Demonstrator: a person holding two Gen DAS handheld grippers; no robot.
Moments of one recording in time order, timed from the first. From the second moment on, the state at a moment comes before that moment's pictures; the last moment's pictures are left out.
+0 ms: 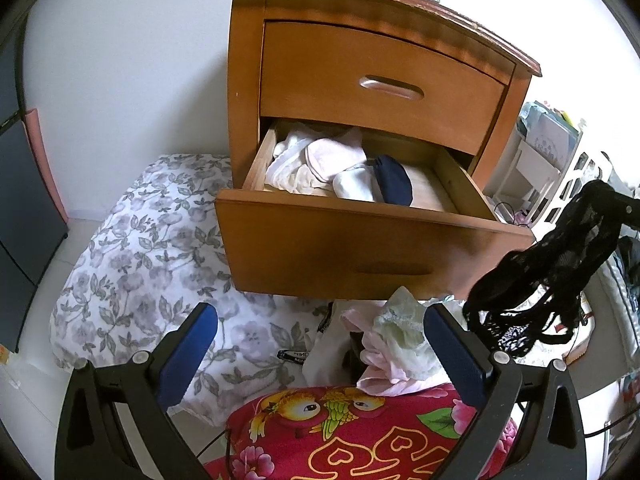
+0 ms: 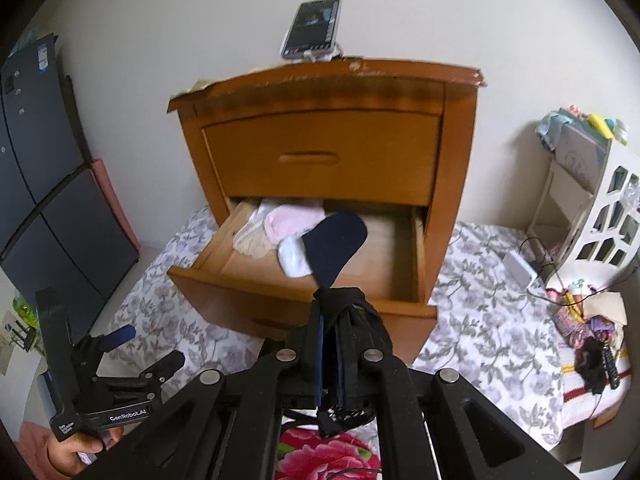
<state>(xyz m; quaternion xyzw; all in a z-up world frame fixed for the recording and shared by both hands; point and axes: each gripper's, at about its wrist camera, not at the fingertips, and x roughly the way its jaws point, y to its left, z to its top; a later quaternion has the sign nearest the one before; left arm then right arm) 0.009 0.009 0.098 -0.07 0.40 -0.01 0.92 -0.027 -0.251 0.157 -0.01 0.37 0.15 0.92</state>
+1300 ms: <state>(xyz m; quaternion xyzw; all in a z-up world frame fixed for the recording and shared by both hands) 0.019 0.017 0.079 -0.08 0.42 0.00 0.90 0.028 -0.186 -0.017 -0.04 0.59 0.18 0.79</state>
